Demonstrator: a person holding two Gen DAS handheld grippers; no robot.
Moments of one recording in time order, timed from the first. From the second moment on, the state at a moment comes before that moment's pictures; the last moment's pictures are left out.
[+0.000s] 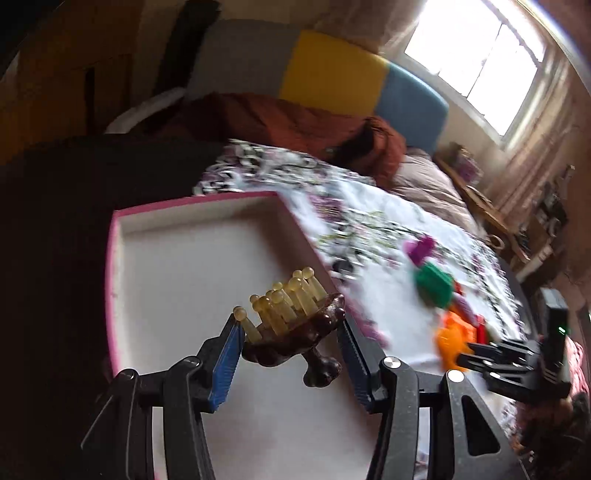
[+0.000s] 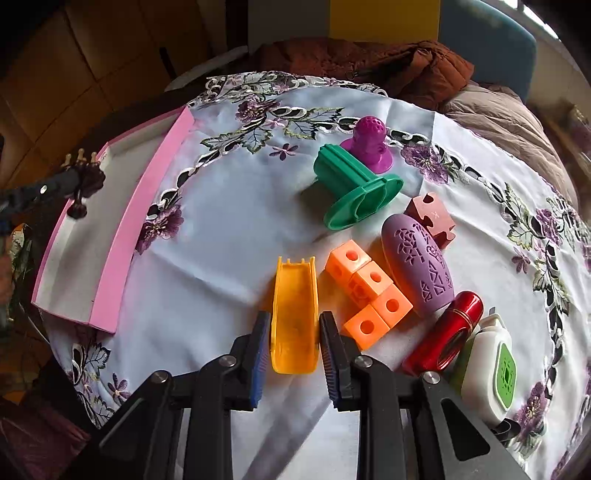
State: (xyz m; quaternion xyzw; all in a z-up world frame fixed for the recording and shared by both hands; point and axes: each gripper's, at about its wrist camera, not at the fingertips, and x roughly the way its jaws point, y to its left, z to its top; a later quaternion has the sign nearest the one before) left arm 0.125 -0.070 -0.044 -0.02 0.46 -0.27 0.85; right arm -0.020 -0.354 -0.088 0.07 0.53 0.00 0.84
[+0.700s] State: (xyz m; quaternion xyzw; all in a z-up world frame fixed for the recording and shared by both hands) left arm 0.130 -0.015 -0.037 -0.01 0.42 -0.14 0.90; right arm -0.019 -0.353 -0.090 0.05 0.53 -0.01 0.85
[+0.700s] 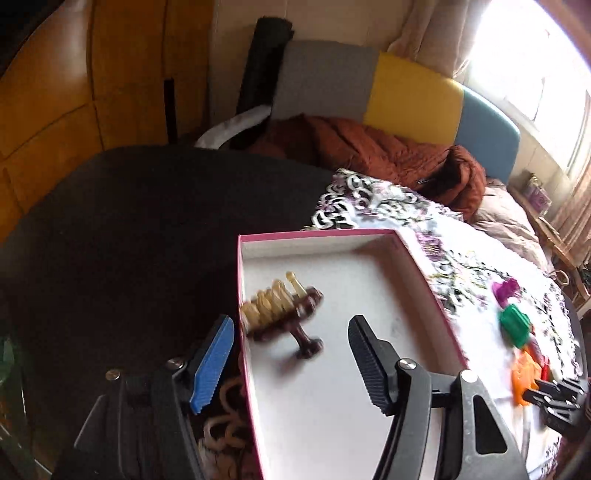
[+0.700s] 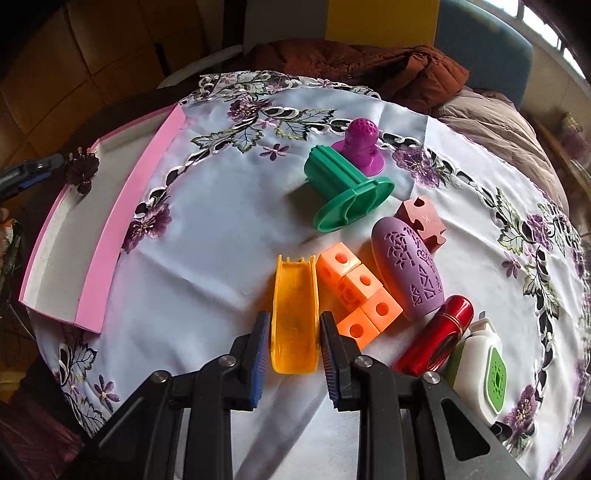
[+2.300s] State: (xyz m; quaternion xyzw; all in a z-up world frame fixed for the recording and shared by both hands) left arm 0.058 0.064 -0.037 -0.02 0.41 -0.08 0.91; right arm 0.056 -0.149 -0.038 0.01 0.47 0.10 0.88
